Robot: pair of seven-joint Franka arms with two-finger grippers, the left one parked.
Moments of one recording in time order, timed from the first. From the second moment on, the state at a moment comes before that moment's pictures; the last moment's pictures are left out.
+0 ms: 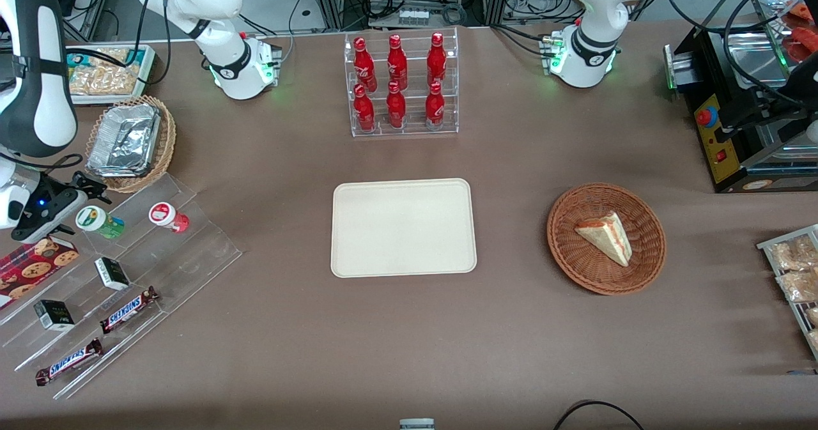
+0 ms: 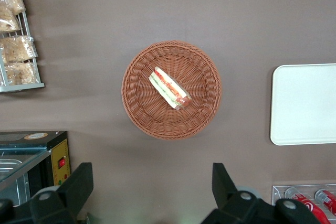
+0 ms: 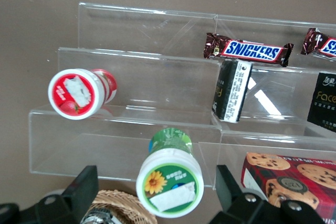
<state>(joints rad) -0.21 0.07 -0.12 -2.05 -0.01 2.14 -1.14</state>
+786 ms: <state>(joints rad) -0.24 0.10 -0.12 -2.09 -0.01 2.20 -1.17</state>
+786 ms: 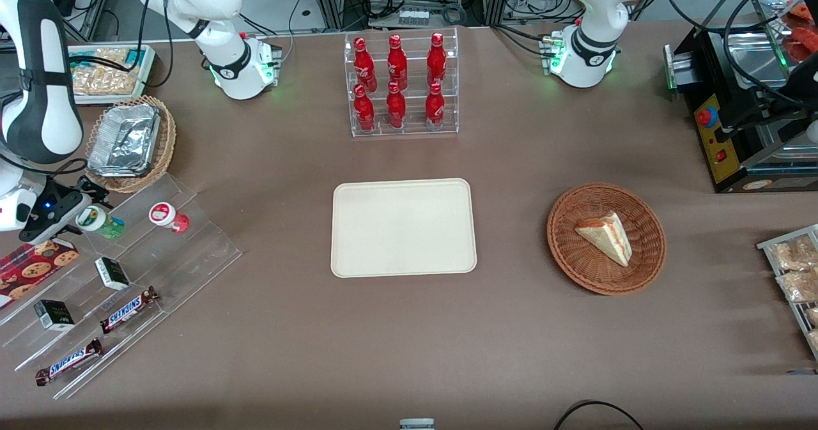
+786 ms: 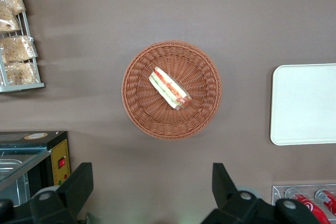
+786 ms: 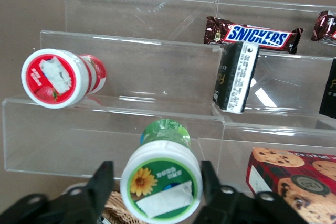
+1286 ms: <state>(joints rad) -0.24 0.09 -0.11 -2.09 -0.01 2.20 -1.17</state>
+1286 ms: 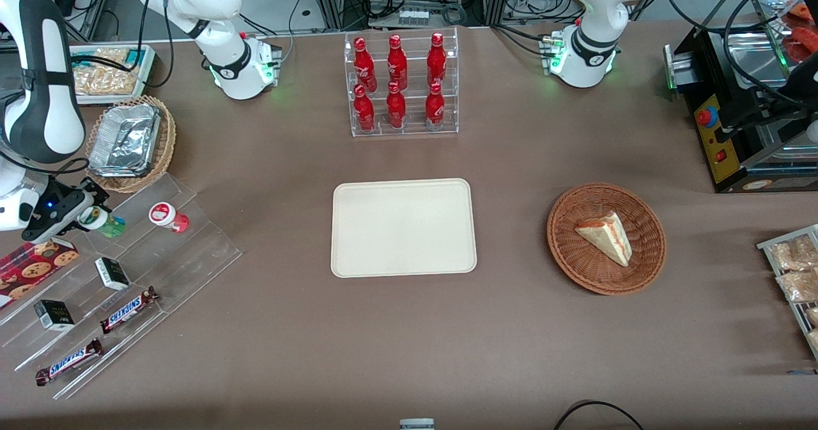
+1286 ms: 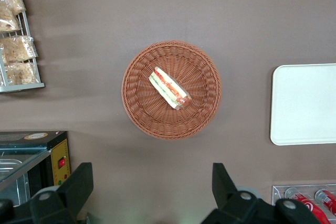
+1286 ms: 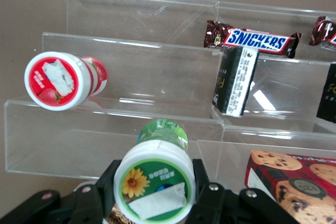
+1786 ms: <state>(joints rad) -0.13 0.07 -0.10 -1.99 -0.01 2.08 -1.04</state>
